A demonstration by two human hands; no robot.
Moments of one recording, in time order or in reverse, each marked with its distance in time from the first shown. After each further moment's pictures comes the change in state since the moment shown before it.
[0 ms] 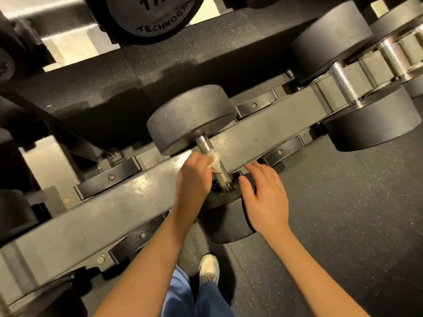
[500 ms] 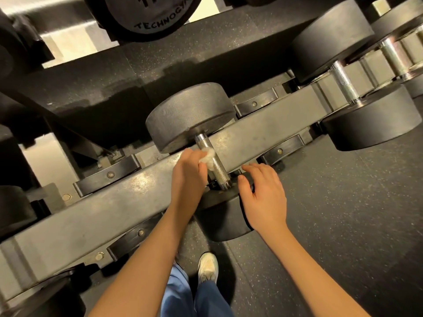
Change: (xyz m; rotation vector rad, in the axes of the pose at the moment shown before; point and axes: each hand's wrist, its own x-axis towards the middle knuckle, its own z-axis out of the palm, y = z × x) left_hand 0.001 0.010 -0.009 -0.075 0.003 -0.168; right_hand 0.001 0.002 0.002 0.008 0.015 -0.002
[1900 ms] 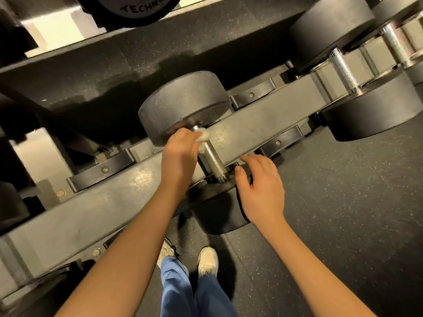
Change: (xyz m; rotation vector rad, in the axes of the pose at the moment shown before) left_hand 0.017 -0.003 -0.004 0.008 0.034 0.130; right_hand -0.003 0.001 -0.001 0.077 0.038 0.001
